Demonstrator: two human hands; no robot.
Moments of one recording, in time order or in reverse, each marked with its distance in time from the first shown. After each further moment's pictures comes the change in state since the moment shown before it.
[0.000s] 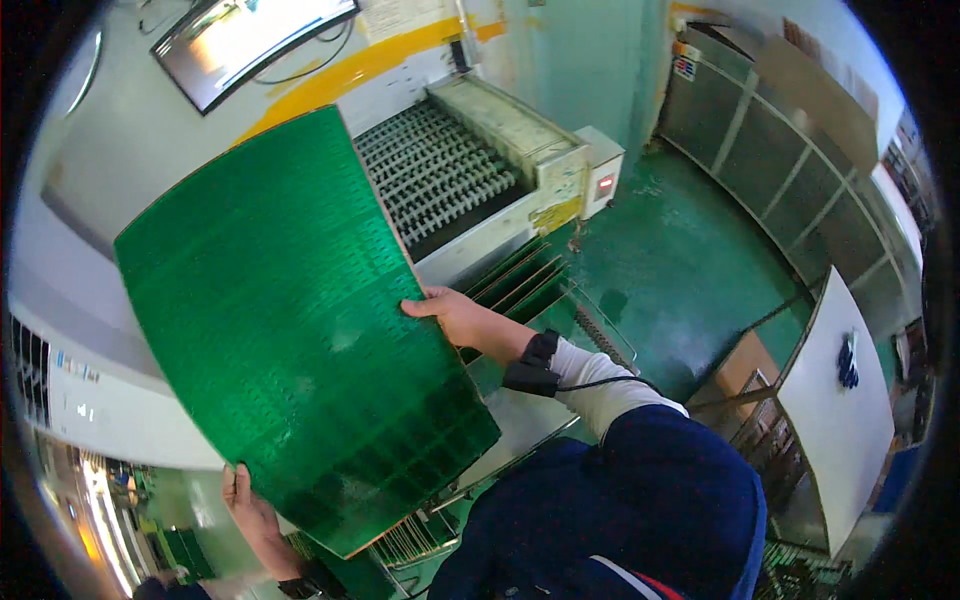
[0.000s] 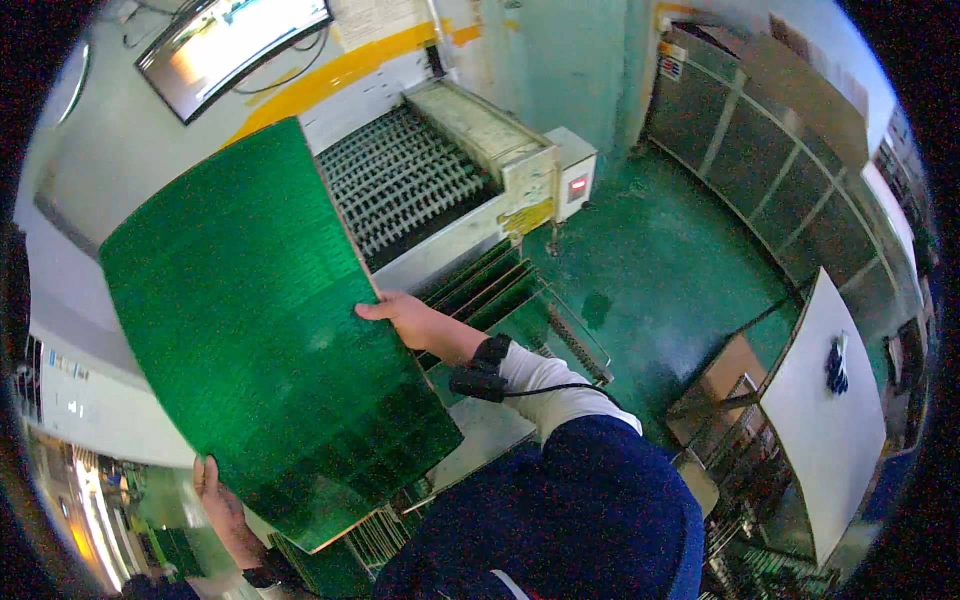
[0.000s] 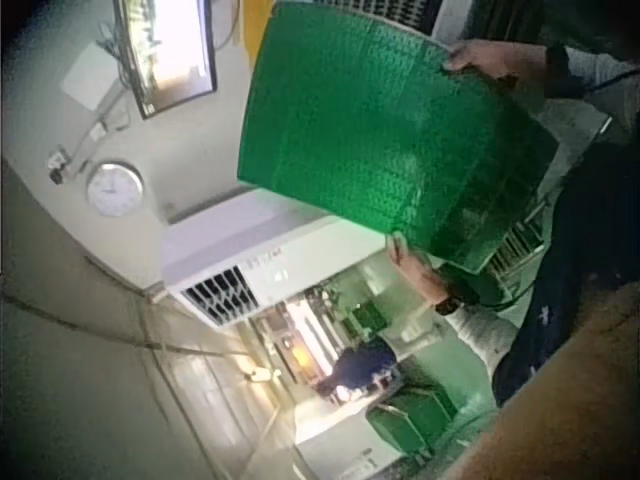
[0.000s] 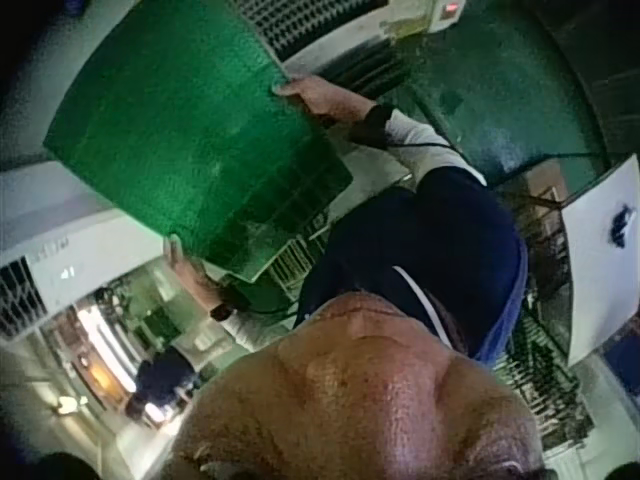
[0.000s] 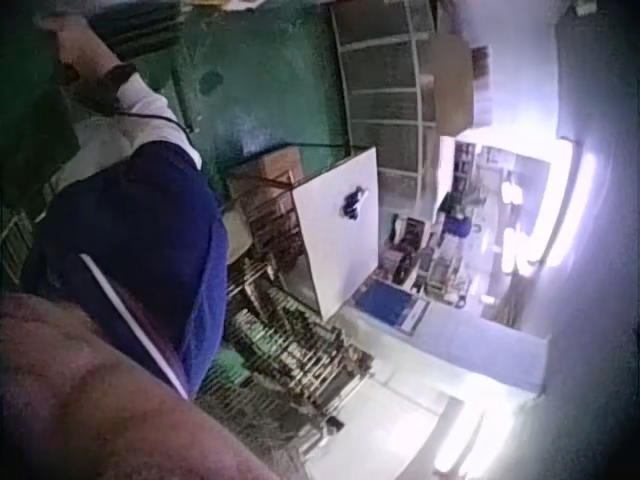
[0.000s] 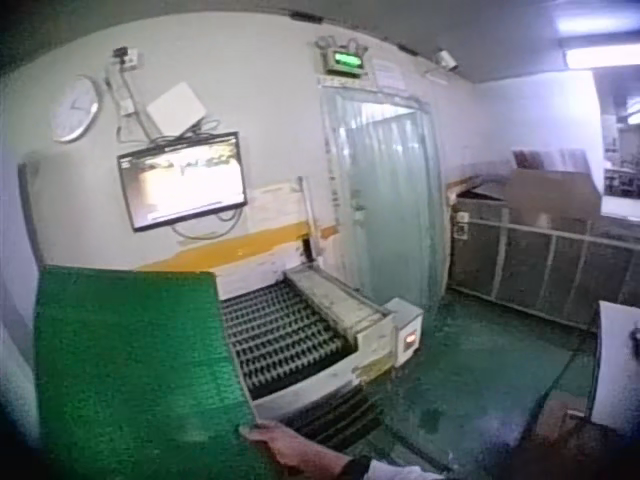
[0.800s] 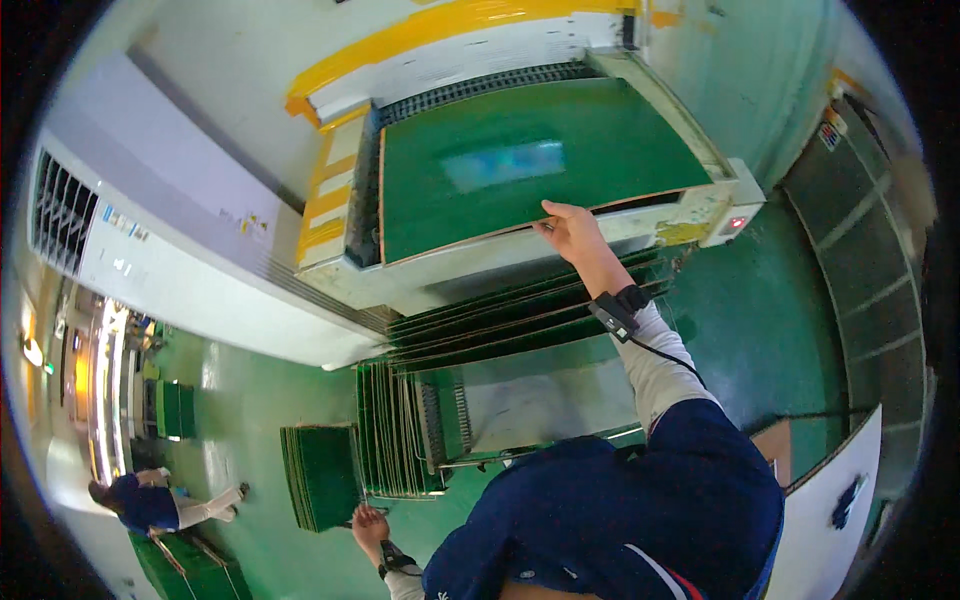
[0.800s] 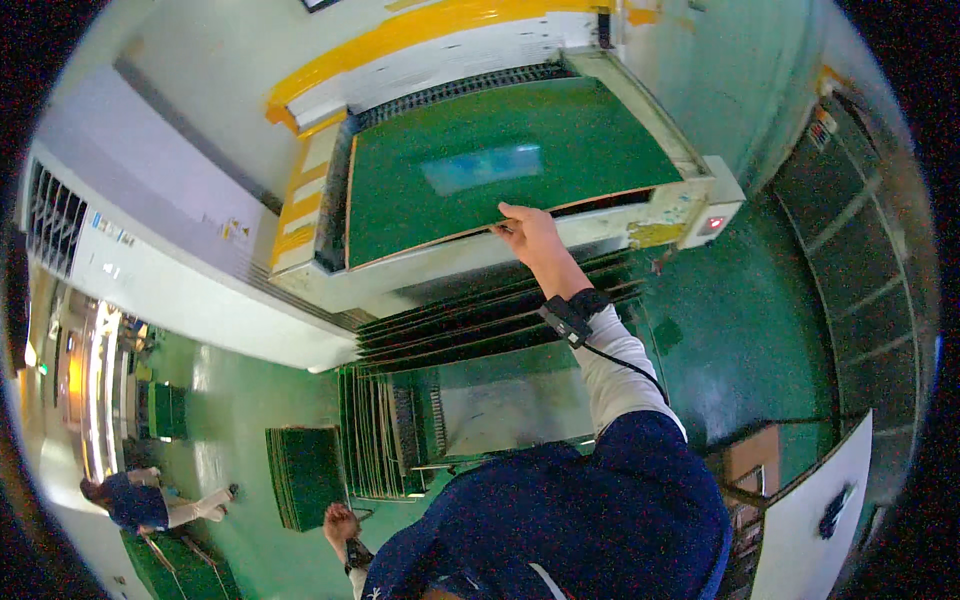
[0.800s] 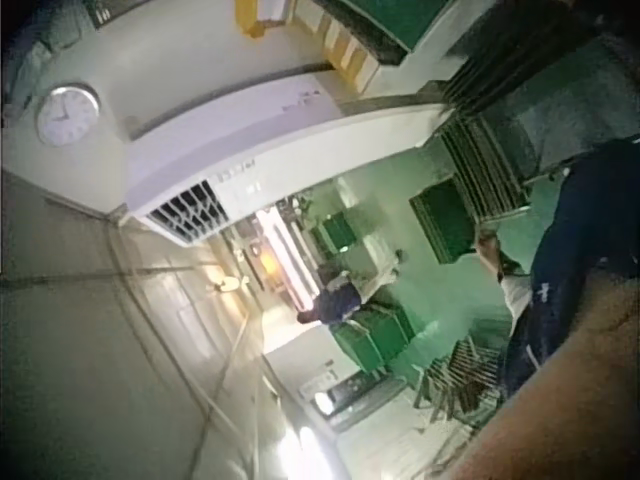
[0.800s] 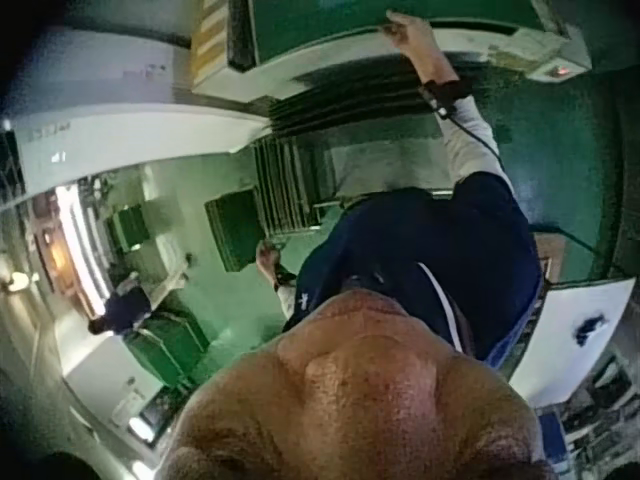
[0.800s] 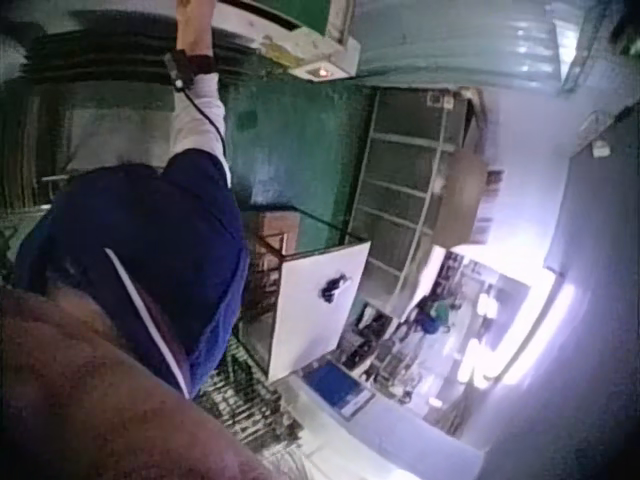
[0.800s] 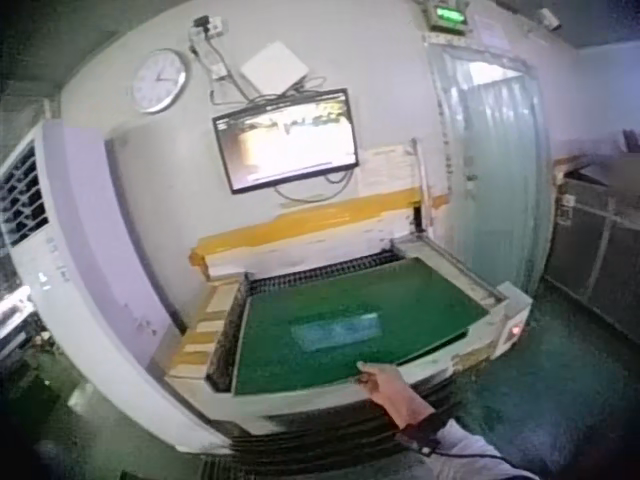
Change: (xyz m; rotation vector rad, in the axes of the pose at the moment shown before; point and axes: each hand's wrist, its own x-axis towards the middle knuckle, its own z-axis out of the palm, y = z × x) left_hand -0.262 -0.284 -0.148 -0.916 0.777 -0.508; right_hand 0.103 -0.039 -0.121 0.069 0.394 -0.150
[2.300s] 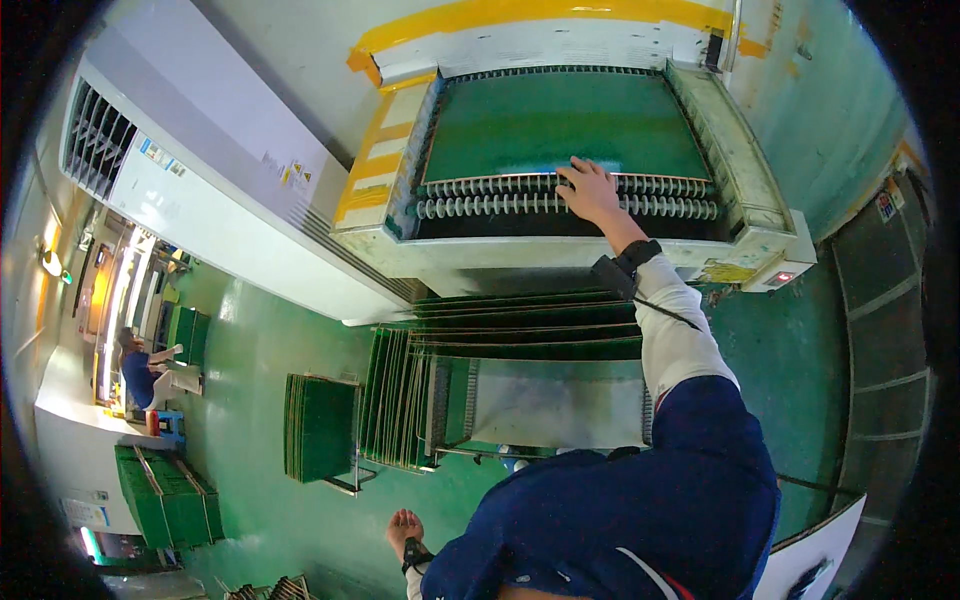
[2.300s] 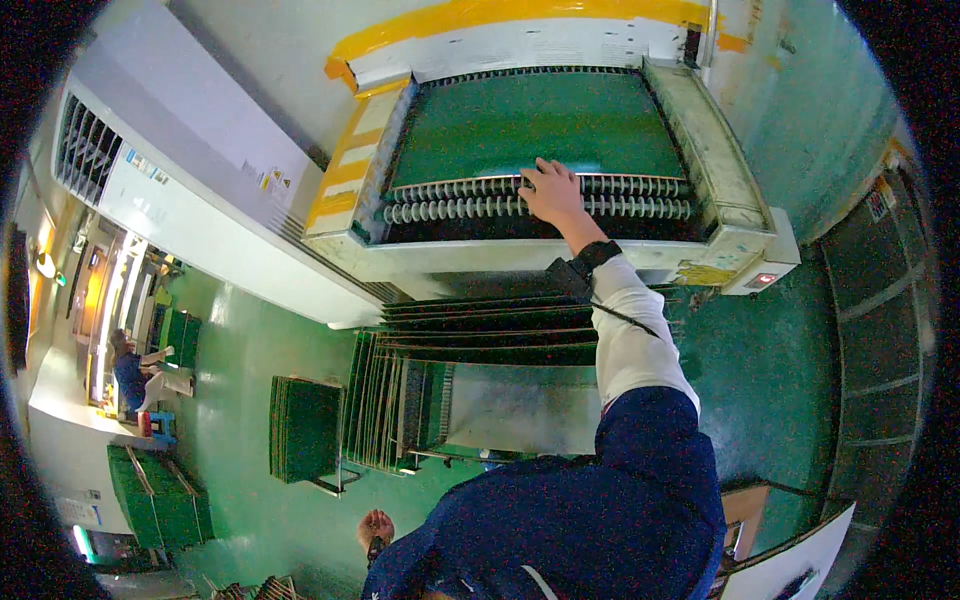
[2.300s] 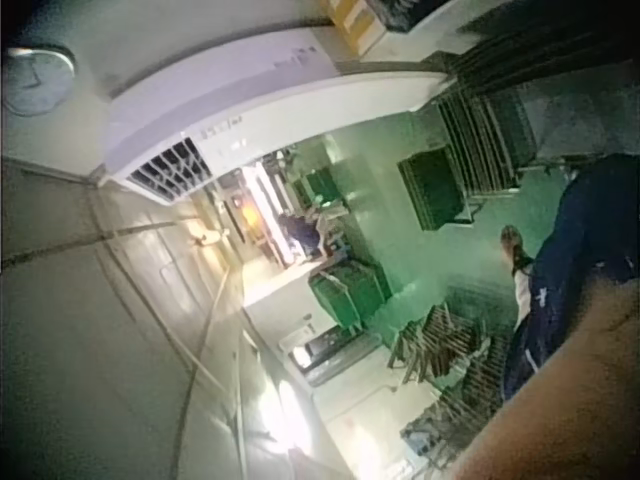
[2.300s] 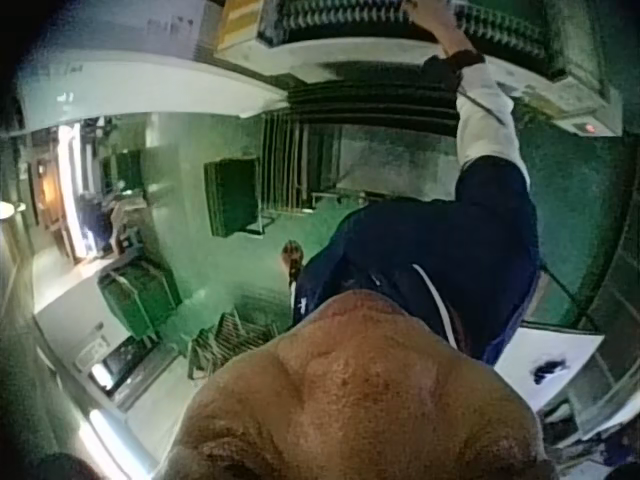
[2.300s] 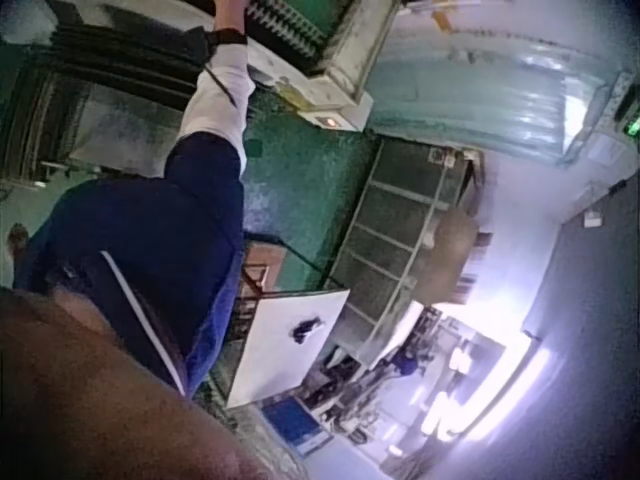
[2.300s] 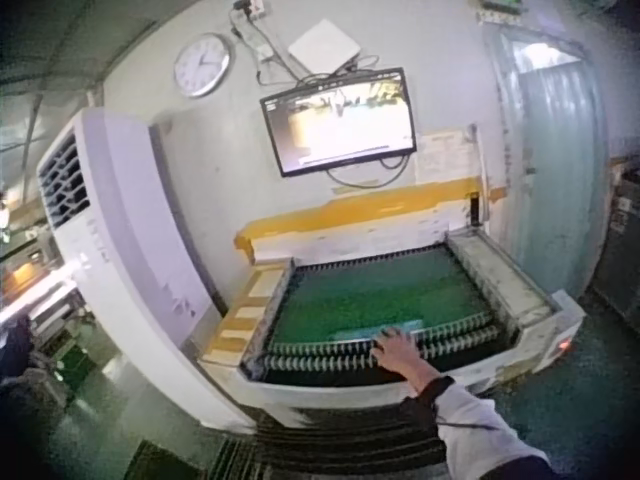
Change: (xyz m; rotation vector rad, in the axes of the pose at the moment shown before) left_hand -0.066 -0.098 -0.098 -0.040 0.456 -0.113; right_hand 0.098 -0.001 0.027 -2.102 -0.079 -0.620
